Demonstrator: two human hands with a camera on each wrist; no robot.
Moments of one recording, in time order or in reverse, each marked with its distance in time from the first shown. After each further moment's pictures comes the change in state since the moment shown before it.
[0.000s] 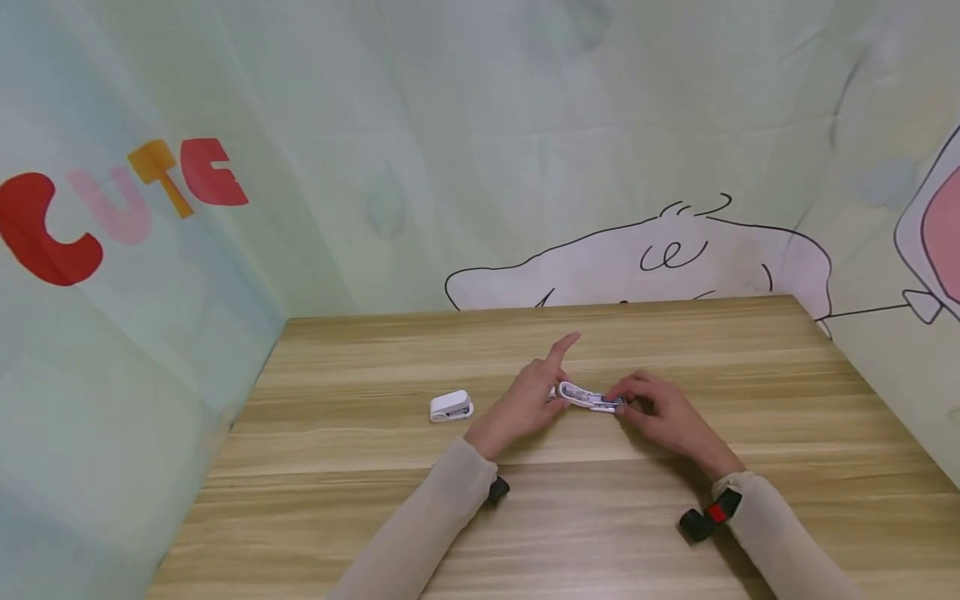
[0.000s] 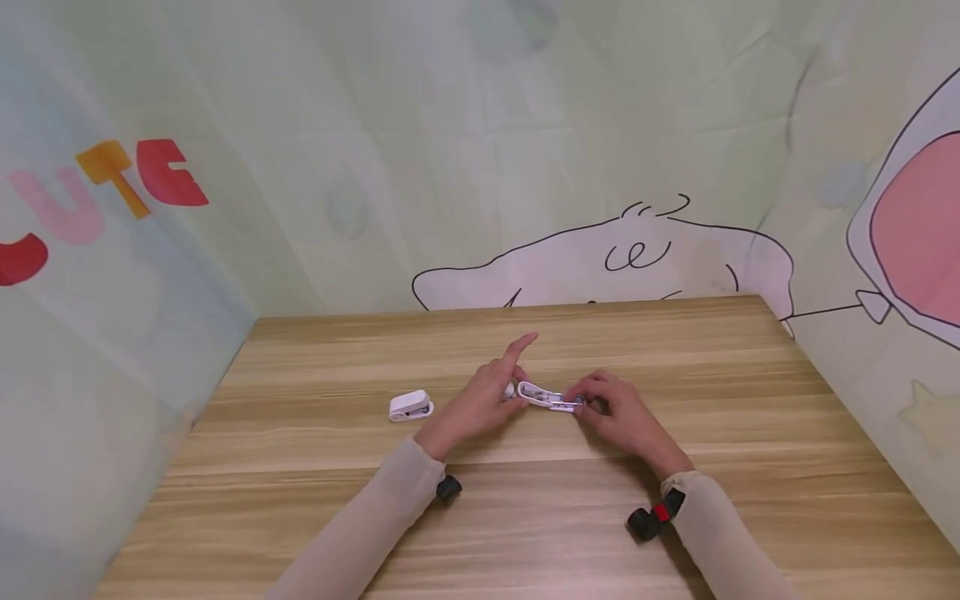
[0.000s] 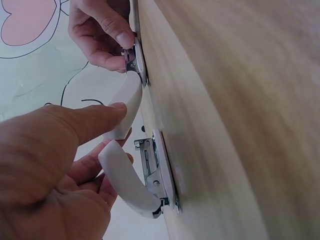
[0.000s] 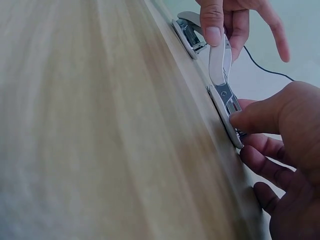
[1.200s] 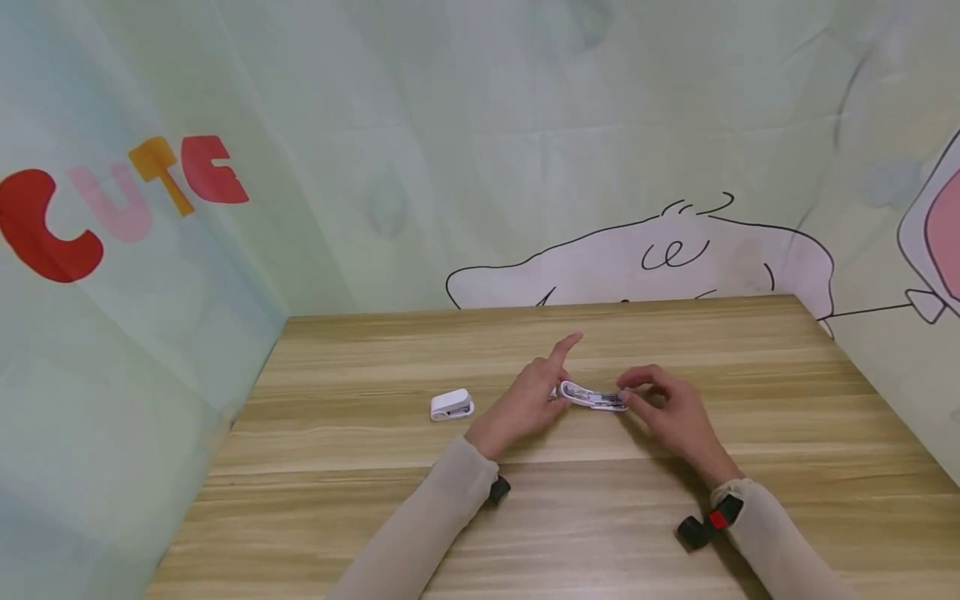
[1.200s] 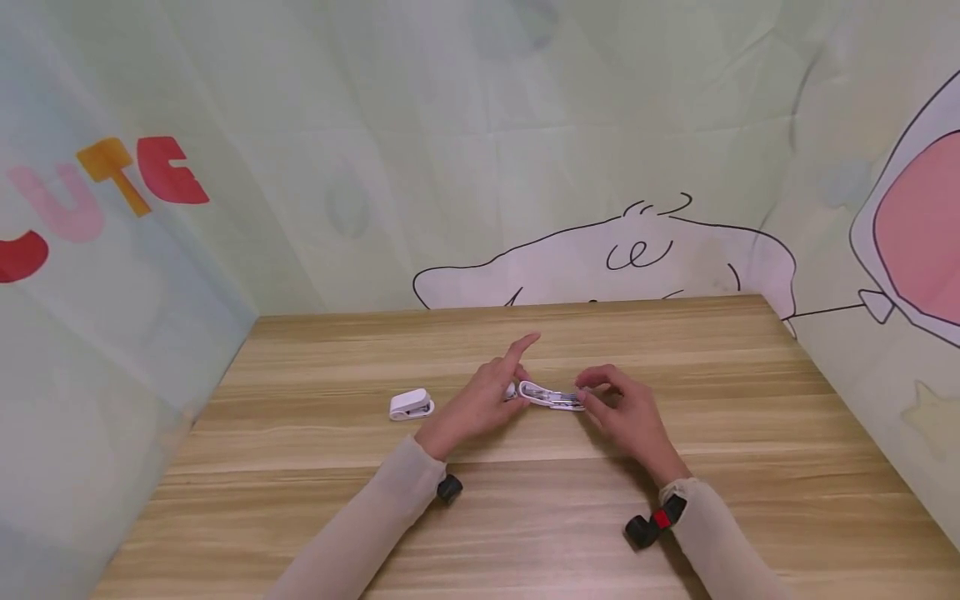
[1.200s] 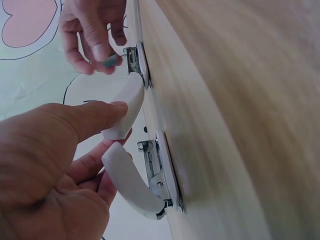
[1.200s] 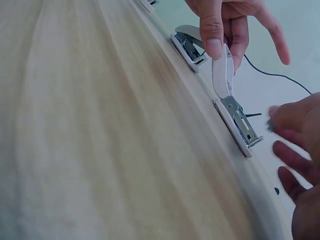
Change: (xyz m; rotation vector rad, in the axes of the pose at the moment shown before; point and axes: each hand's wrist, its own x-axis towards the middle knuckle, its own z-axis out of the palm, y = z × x) left_hand -0.001 0.002 0.000 0.015 -0.001 -0.007; right_hand -0.007 -0.008 0.005 0.079 0.221 0.158
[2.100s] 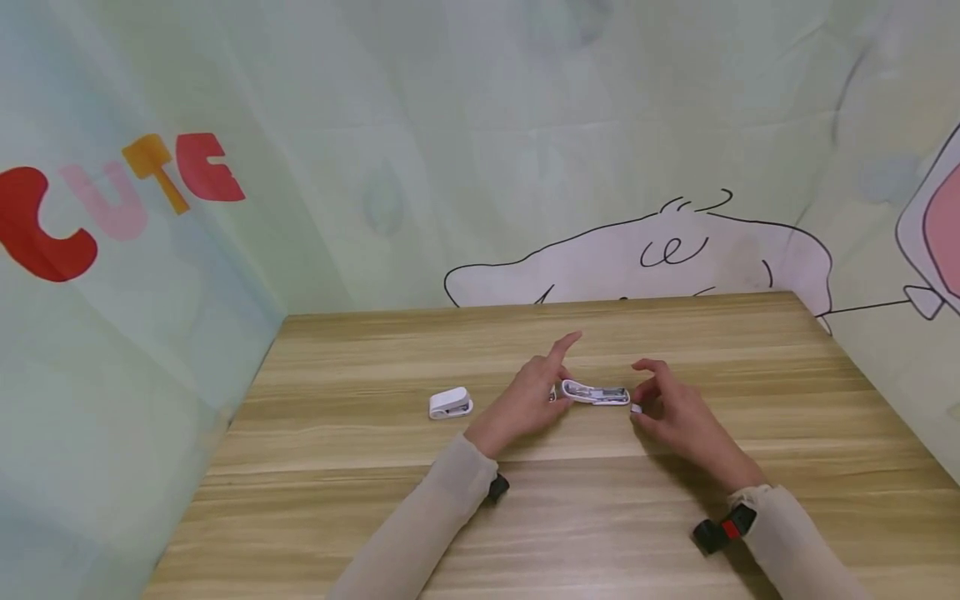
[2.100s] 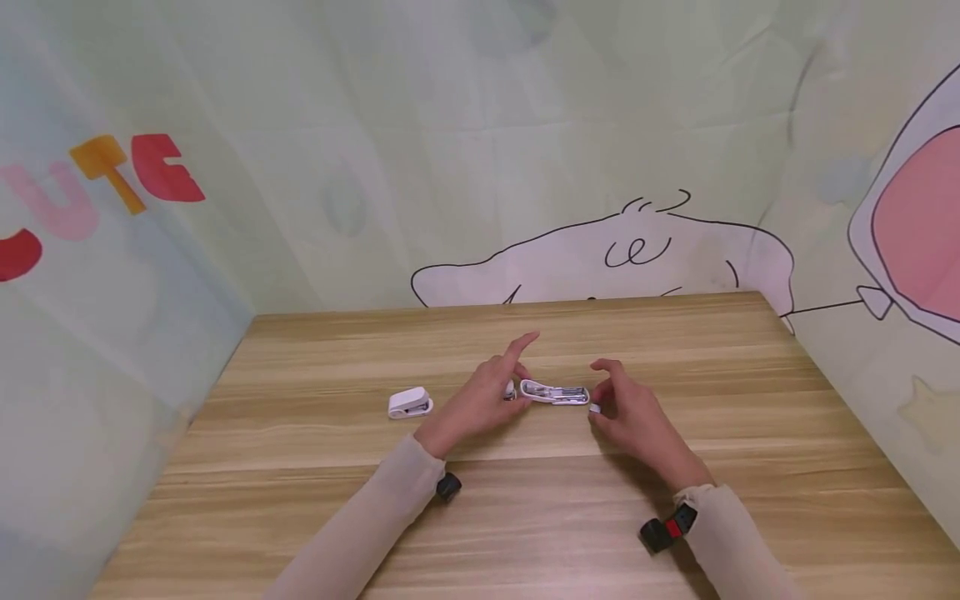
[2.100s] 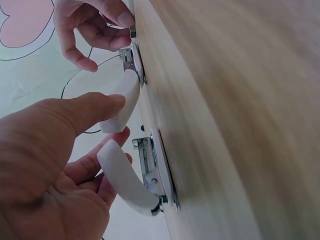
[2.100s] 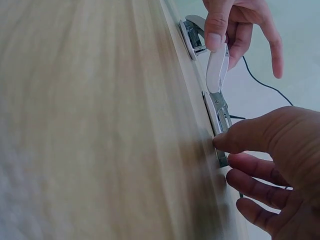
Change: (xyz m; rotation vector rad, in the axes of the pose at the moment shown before) left_hand 0.001 -0.001 0.003 -0.001 -0.004 -0.011; right_hand -0.005 -0.010 -0.017 -0.263 -0.156 -0.083
